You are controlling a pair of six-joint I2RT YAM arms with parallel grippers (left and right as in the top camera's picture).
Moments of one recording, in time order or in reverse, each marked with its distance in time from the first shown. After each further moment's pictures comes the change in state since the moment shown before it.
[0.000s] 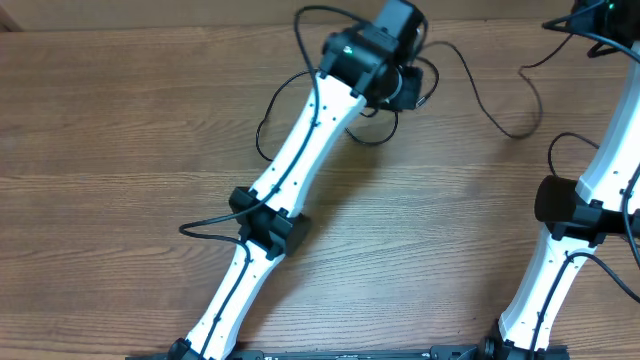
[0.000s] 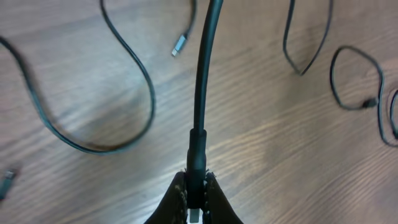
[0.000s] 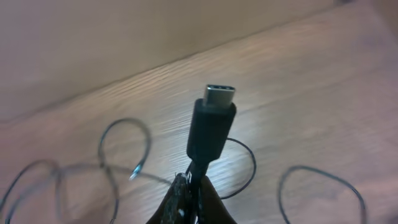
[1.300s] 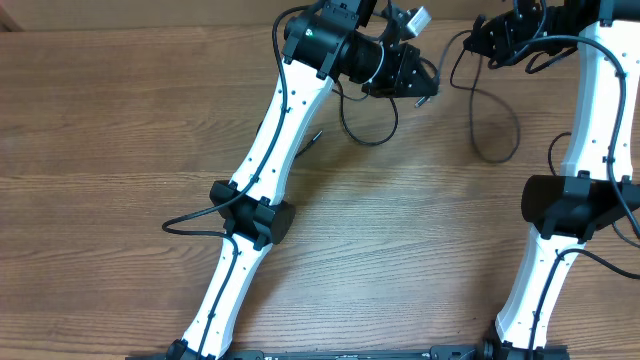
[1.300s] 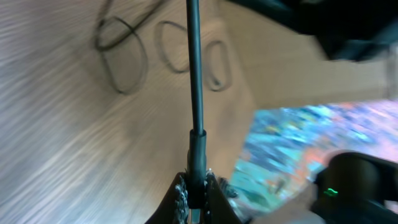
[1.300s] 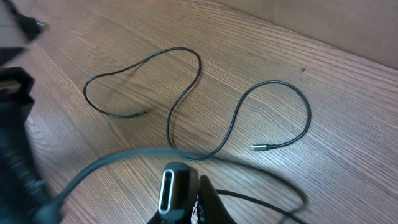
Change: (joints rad) left arm 0.101 0.000 0.014 0.086 0.721 0.060; right arm 0.086 -0.001 -0.354 0.011 -0.646 -0.719
